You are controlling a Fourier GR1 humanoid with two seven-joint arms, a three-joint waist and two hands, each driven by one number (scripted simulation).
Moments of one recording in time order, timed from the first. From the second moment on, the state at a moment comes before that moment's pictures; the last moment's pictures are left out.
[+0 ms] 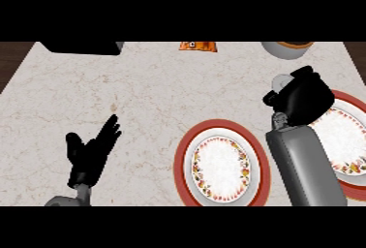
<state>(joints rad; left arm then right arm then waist) -0.02 0.18 -0.17 -1.43 0.19 0.11 0.19 -0.54 -0.08 0.06 -1.38 1.52 -0.17 1.20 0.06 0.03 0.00</state>
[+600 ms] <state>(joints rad) -0.05 0.17 -0.18 -1.42 0.19 0.10 0.21 -0.69 -0.07 -0.27 -1.34 1.92 -0.31 1.22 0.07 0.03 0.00</state>
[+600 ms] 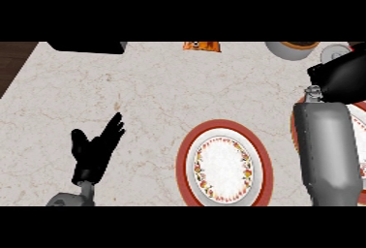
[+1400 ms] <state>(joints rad) -0.02 0.17 -0.18 -1.42 0.18 0.12 0.19 -0.53 0.00 -0.61 -1.37 2.20 -0.59 1.21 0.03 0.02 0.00</state>
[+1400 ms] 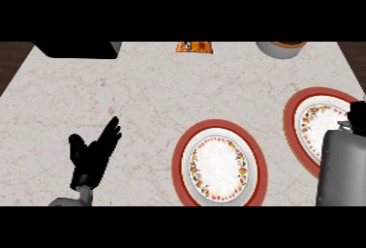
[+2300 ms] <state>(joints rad) 0.01 0.16 -0.15 -1.42 0.18 0.11 0.19 -0.46 -0.07 -0.90 -1.05 1.63 -0.90 1.03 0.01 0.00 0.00</state>
